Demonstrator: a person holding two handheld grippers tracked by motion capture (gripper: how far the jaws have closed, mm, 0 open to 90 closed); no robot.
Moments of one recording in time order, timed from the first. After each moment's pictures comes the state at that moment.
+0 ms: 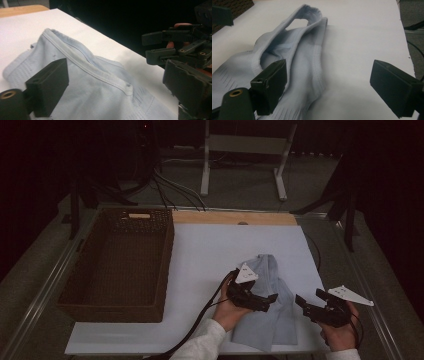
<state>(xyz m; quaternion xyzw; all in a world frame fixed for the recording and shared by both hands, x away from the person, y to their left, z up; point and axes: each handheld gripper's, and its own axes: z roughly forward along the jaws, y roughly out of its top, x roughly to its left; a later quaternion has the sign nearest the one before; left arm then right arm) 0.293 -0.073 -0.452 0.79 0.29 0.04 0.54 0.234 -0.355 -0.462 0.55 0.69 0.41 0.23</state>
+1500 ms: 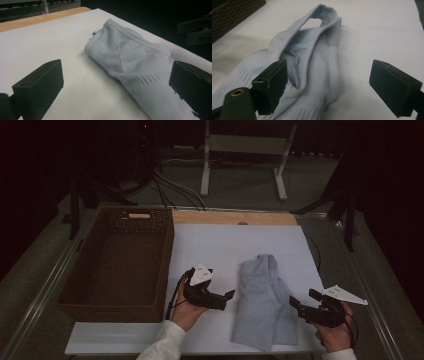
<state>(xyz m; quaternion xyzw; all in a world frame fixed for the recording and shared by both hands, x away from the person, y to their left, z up) 0.289 0.034 -0.454 0.78 0.33 0.11 0.52 0.233 -0.340 -0.460 0.53 0.70 0.42 0.21</state>
